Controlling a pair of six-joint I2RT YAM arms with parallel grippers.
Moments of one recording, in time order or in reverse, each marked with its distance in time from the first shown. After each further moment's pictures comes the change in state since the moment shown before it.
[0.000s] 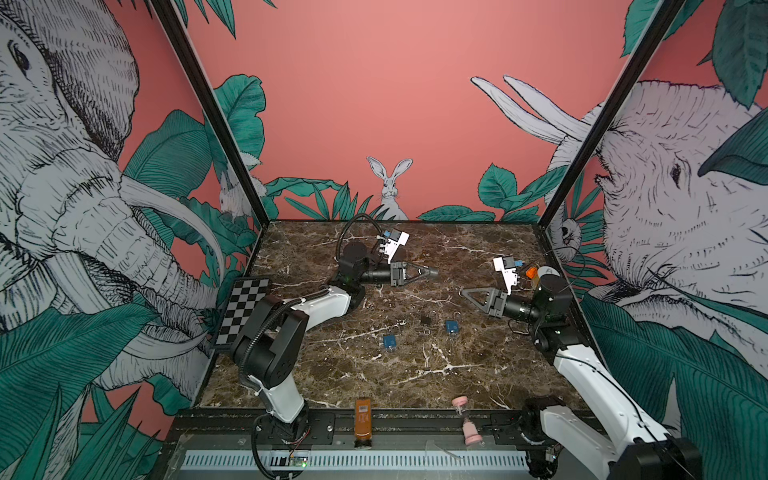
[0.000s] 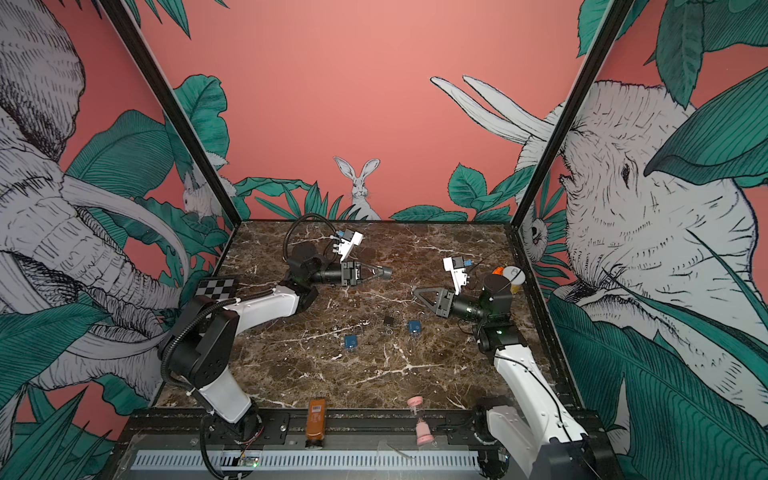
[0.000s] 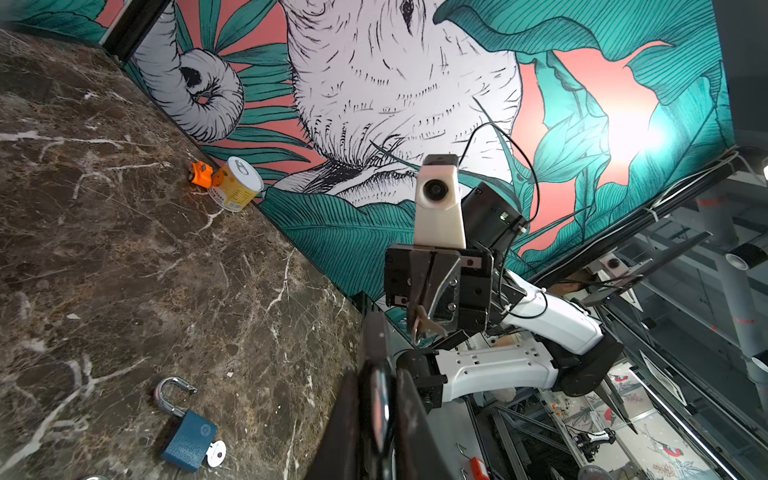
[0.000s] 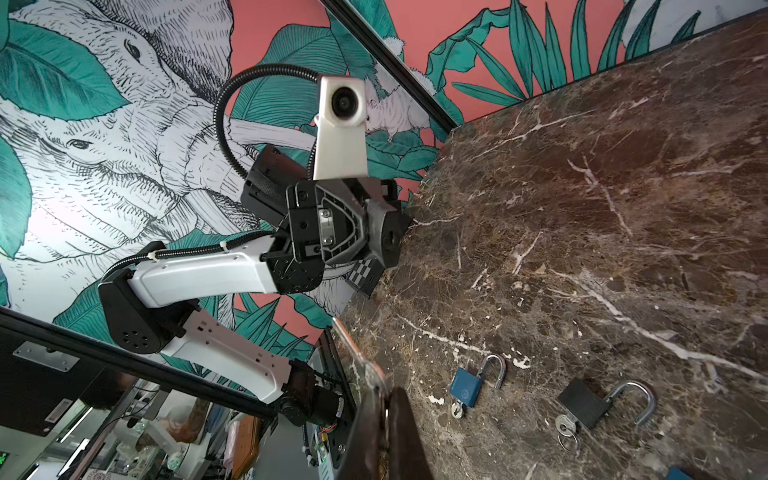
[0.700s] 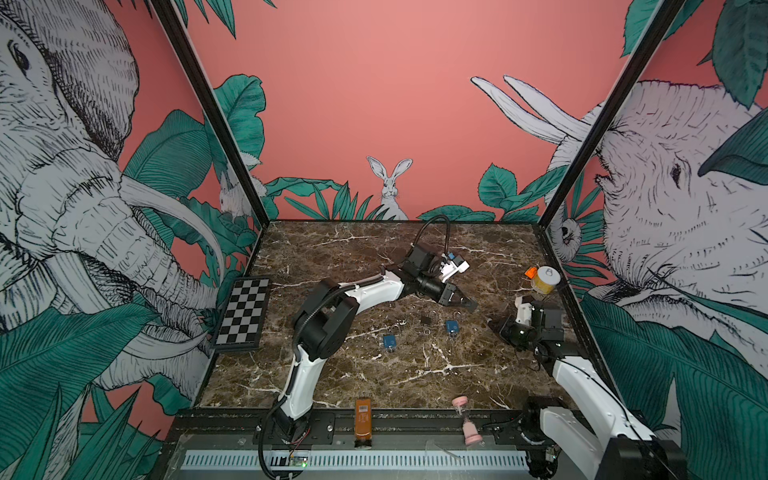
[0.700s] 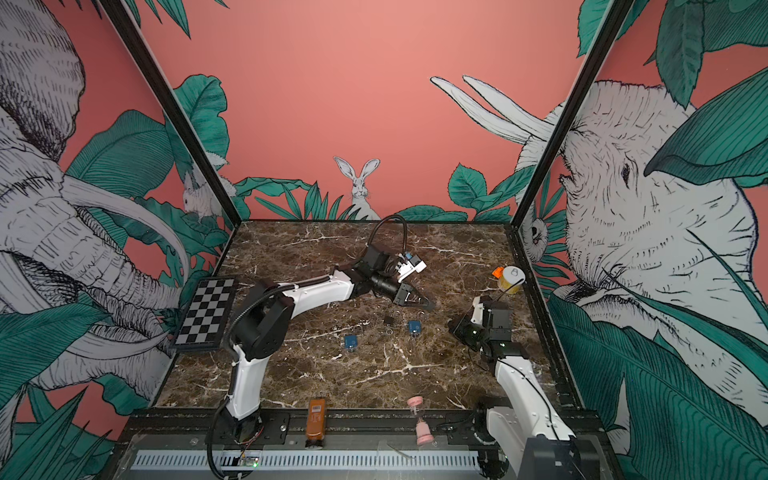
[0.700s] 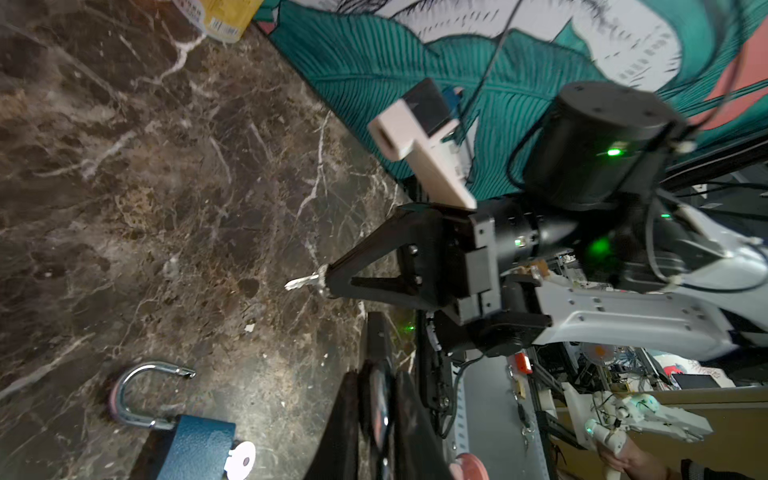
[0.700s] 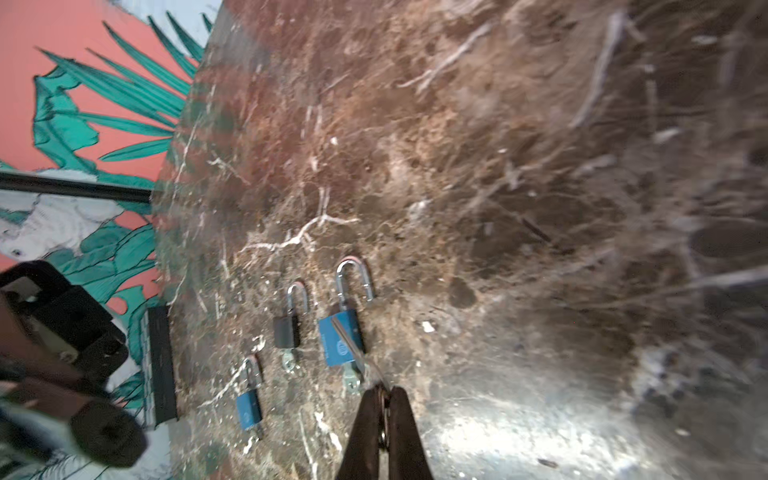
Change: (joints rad) left arm -0.264 0.440 0.608 -0.985 -0.076 0.648; right arm -0.145 -0.048 -0.219 -0.412 0.611 0.004
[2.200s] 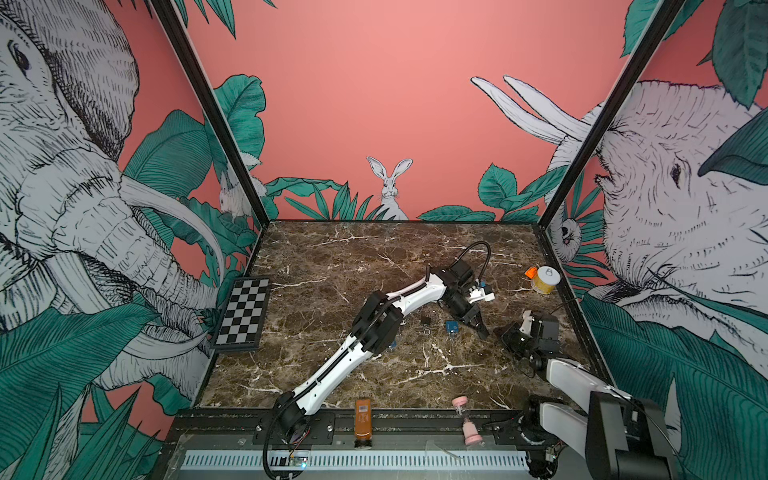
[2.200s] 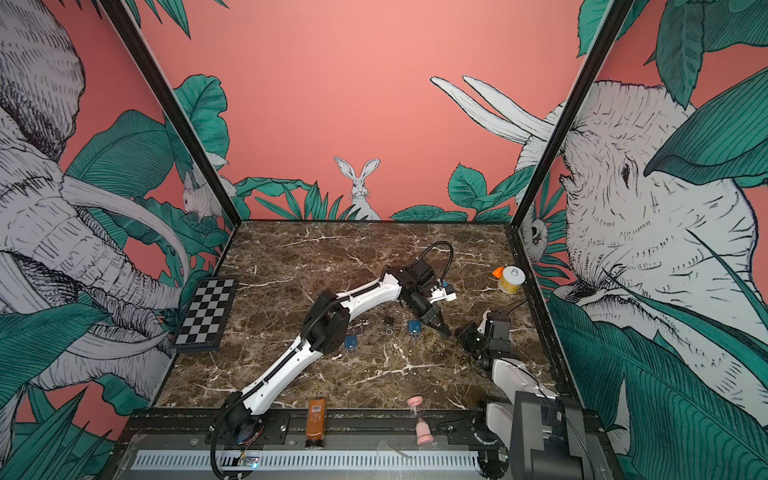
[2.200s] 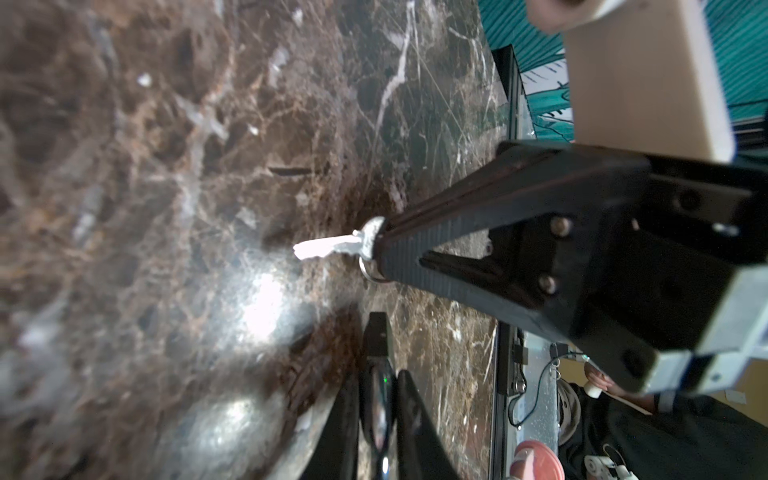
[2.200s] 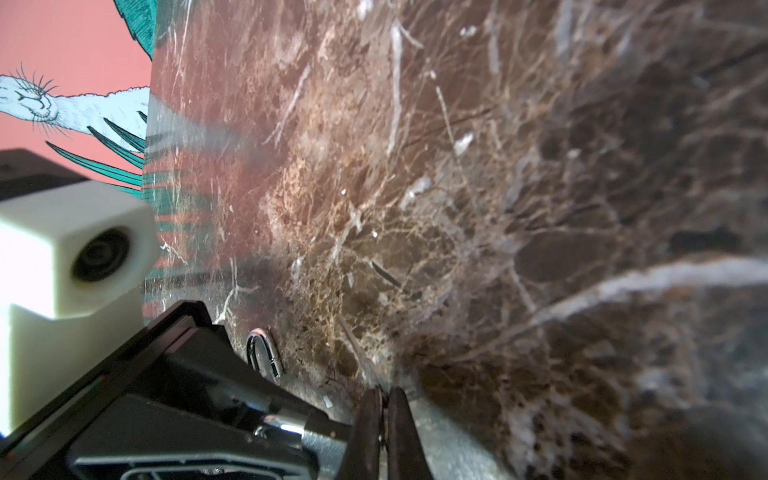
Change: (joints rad) left arm -0.115 0.619 0.894 -0.781 -0.057 0.295; right arm -0.091 0.206 -0.161 0.374 0.009 0.125
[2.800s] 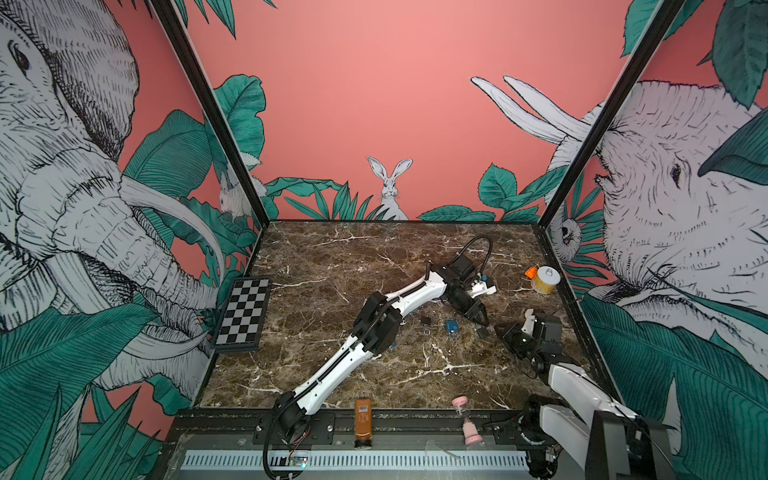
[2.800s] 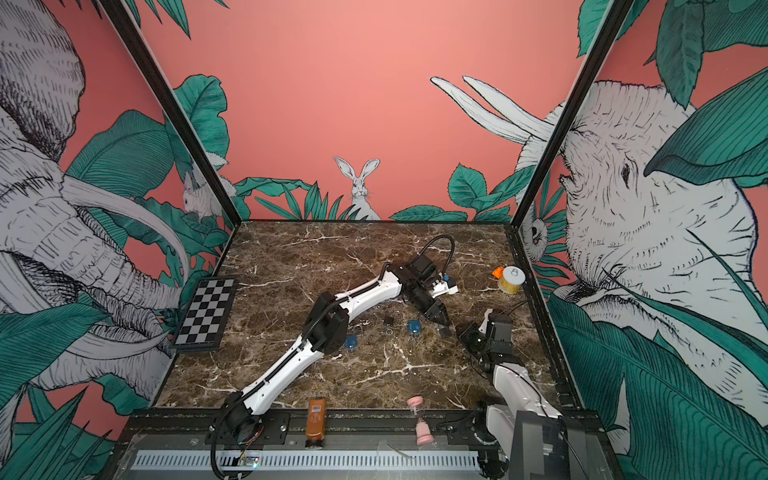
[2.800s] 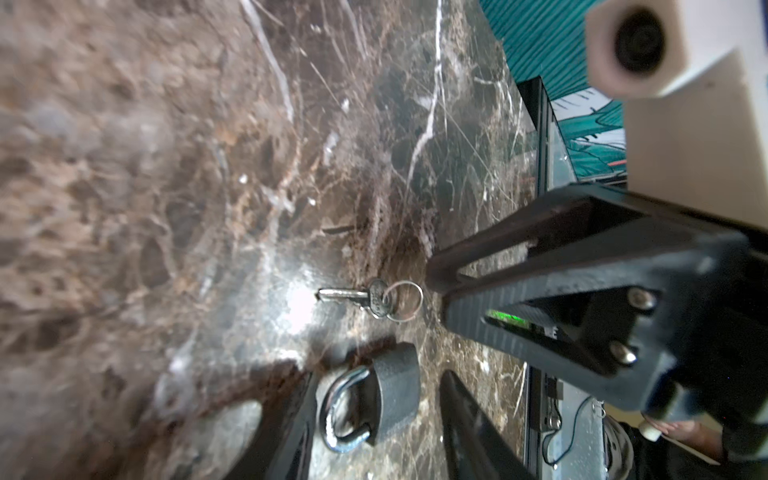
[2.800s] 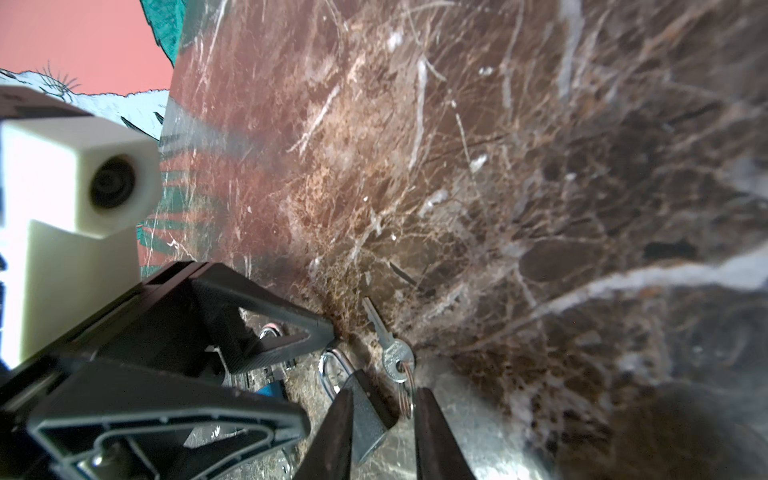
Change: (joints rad) left arm 0.005 0.021 0.091 0.026 -0.093 -0.039; right arm 0.000 -0.116 0.003 -0.079 0.024 -0.034
